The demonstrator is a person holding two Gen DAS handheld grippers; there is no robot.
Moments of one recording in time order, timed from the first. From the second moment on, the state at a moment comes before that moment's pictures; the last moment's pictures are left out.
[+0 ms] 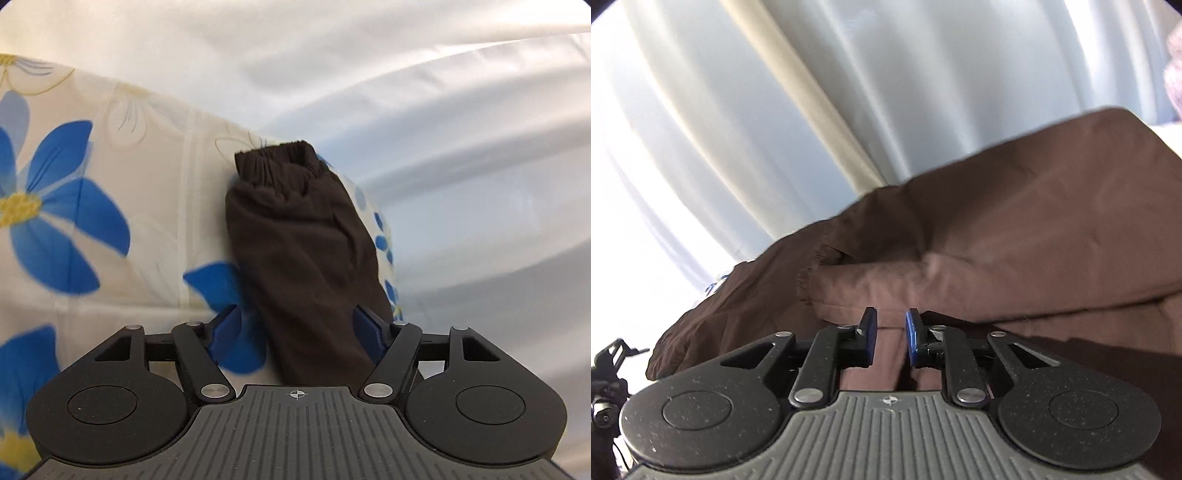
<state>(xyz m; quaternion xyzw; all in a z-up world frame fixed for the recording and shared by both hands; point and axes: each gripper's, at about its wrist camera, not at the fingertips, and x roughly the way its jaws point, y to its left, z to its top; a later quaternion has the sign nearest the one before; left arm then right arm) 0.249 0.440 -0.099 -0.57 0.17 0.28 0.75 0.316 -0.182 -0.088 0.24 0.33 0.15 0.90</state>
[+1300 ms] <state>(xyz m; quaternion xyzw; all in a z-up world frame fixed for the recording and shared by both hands) 0.328 0.079 -0.013 -0.18 0.29 -0.08 0.94 0.280 -0.234 -0.069 0.30 0.31 0.11 0.89</state>
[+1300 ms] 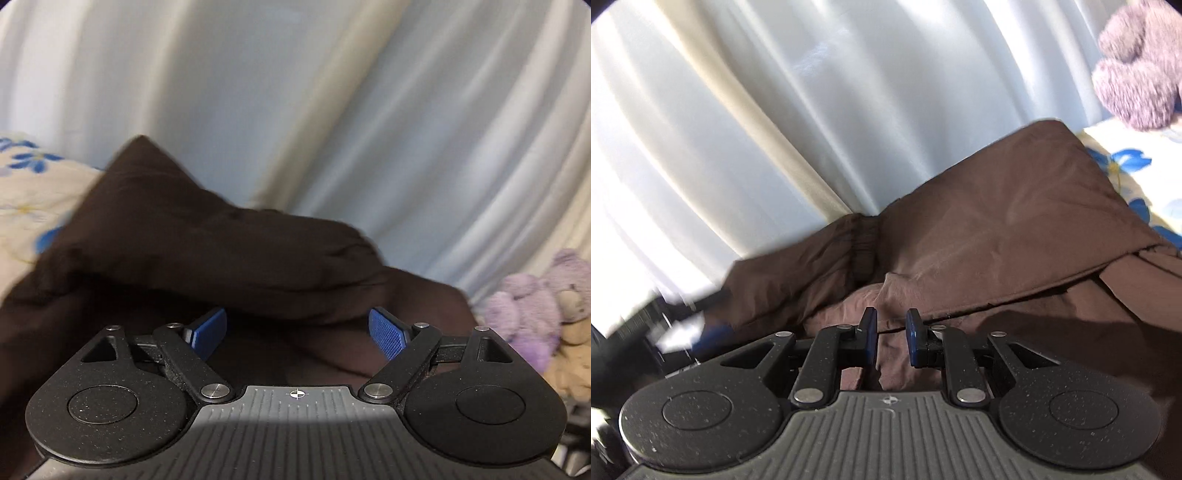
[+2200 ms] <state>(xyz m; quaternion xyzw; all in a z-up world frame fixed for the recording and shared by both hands) 0.317 0.148 -0.032 -0.16 0.33 0.07 0.93 0.329 -0.219 -0.043 0.37 0.27 0.12 0.88</state>
